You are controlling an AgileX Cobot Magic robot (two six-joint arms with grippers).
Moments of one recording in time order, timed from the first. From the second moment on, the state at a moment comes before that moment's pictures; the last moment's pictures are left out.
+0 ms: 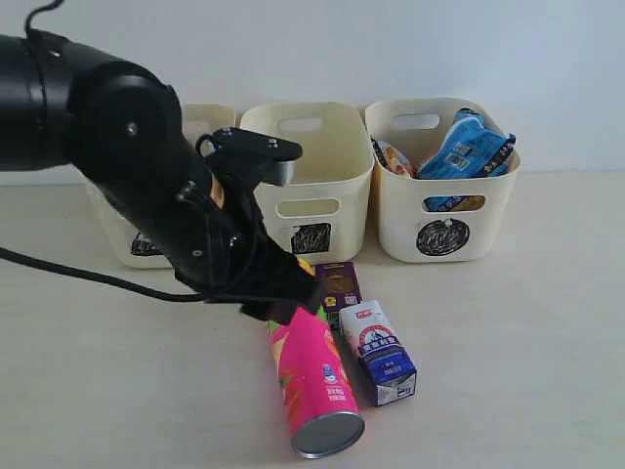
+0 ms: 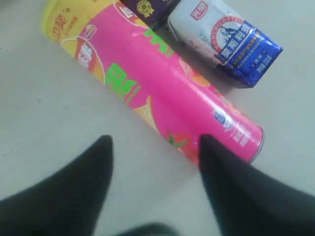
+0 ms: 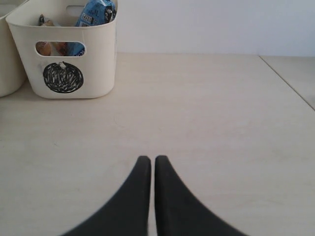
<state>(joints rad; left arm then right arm) -0.73 1.70 -1.22 0.00 0.74 -0.13 -0.04 0.00 0.00 -0.01 0.33 -0.03</state>
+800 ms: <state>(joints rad) -0.70 1.94 -1.22 -0.01 0.43 -0.27 -0.04 0.00 0.00 -0.01 0.33 -0.03</state>
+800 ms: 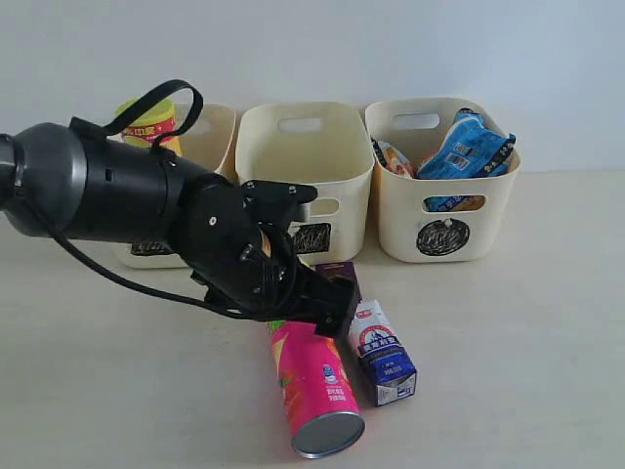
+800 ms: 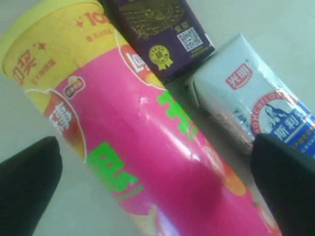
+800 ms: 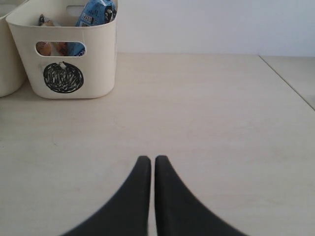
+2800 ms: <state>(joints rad) -0.64 1.76 -1.22 0.18 0.57 -0.31 -0.04 0.00 0.00 -0.01 0.33 -0.03</state>
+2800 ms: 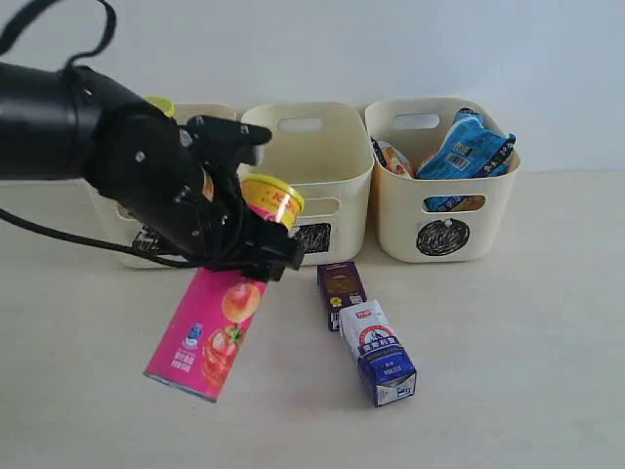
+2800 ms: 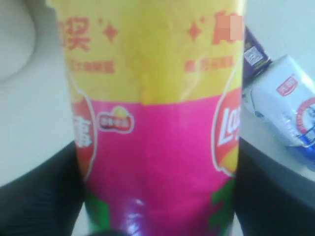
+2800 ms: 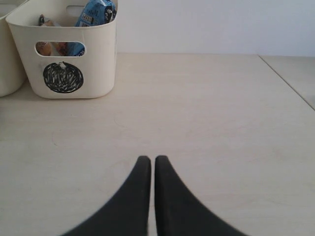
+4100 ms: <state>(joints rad) -0.14 1.75 -1.57 0.22 0.13 -0.16 -0.04 0.00 0.00 -0.01 0.33 -0.03</state>
